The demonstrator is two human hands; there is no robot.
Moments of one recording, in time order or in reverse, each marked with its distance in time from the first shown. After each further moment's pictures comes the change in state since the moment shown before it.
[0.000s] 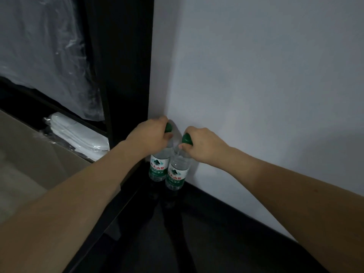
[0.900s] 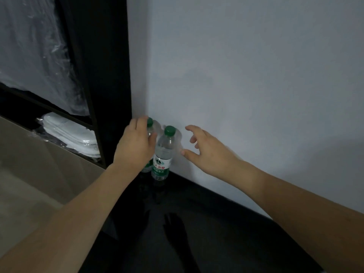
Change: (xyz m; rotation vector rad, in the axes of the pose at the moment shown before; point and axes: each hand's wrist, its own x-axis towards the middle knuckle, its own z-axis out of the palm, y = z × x) left_hand -0.075 0.057 0.009 -0.131 0.356 -0.074; right_hand -0.107 0.026 -0.012 0.238 0.144 -0.007
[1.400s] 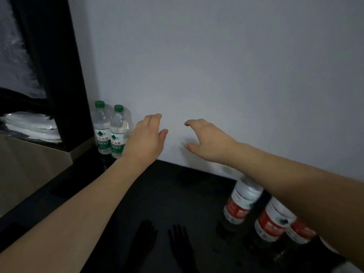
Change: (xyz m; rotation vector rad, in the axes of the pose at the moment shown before) left_hand -0.142 0.169 0.031 -0.003 -0.041 0.303; right_hand -0.211 0.052 -0.061 -0.280 0.070 0.073
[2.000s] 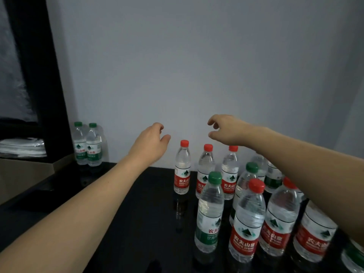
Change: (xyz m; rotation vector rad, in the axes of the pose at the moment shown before) left_hand -0.112 0.214 -0.027 -0.196 -0.056 0.000; right_hand -0.262 0.076 -0.117 -0.077 0.136 0.279
